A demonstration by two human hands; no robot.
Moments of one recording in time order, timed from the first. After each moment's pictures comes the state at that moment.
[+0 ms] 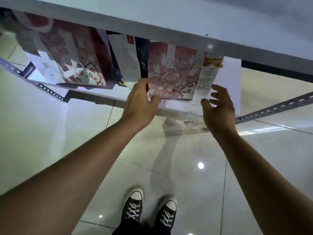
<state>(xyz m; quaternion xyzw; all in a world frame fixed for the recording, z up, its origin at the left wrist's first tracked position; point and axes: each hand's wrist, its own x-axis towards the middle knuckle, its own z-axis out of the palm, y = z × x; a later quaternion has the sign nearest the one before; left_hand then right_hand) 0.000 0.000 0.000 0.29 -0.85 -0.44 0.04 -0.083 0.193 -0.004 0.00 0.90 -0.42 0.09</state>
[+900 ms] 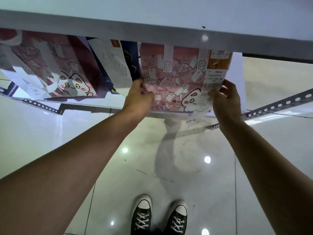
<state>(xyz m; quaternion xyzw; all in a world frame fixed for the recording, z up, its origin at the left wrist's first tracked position) -0.057 -0.017 -0.031 0.38 -0.71 -0.59 -0.04 -0.129 0.190 -0.037 0.14 0.81 -0.55 0.13</state>
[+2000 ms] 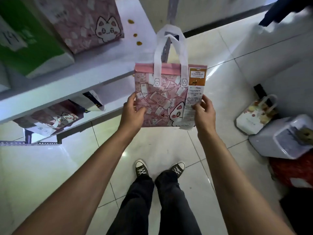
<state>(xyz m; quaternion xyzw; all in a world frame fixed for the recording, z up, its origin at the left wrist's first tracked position) 0.079 0.189 0.298 0.16 -0.78 -0.59 -0.15 0.102 0.405 0.291 0.38 0.67 -0.64 0.01</state>
